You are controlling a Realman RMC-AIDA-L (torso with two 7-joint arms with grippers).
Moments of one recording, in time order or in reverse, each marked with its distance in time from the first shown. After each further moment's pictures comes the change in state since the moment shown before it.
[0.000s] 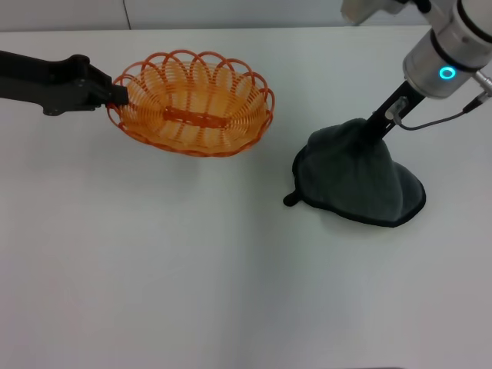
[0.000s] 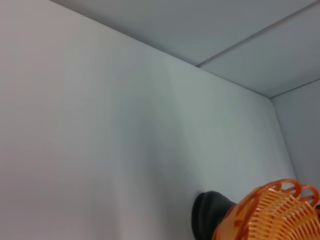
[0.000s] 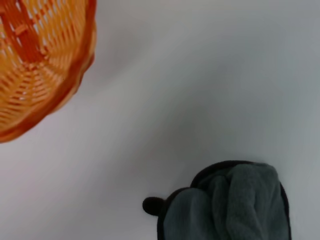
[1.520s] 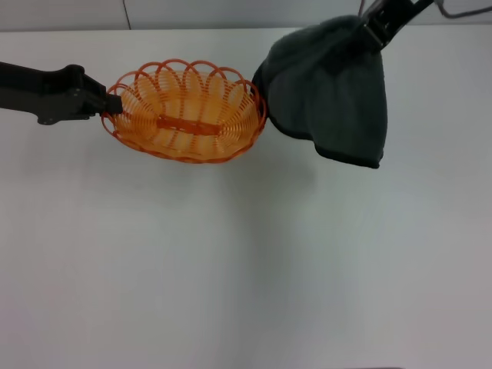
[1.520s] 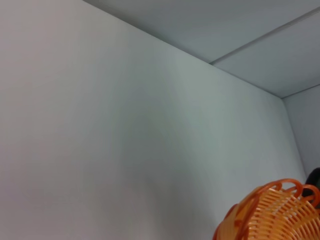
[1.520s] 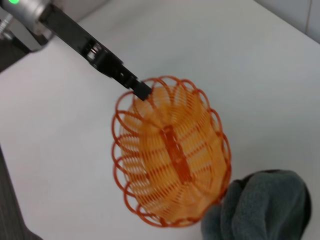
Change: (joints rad) left arm 0.018 0.001 0.011 -0.003 0.003 -0.014 -0.004; right arm 0.036 -0.081 0.107 -0.438 0.285 -0.517 0.000
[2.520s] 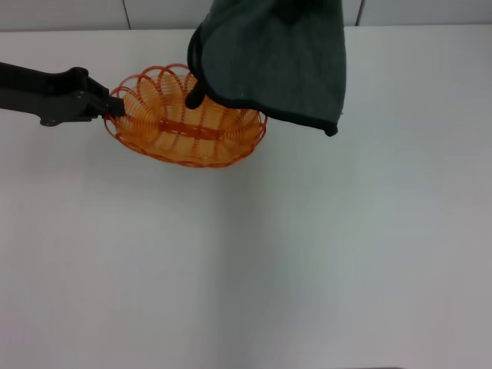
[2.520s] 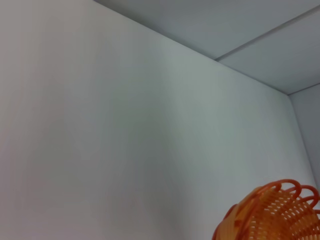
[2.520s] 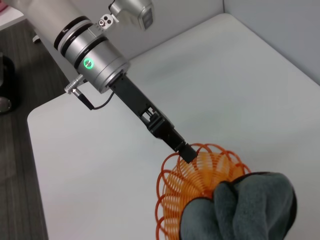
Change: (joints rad) left arm -0.009 -0.007 0.001 0.000 0.023 -0.010 -0.007; right arm 0.119 -0.001 0.051 -0.021 0.049 -0.040 0.008
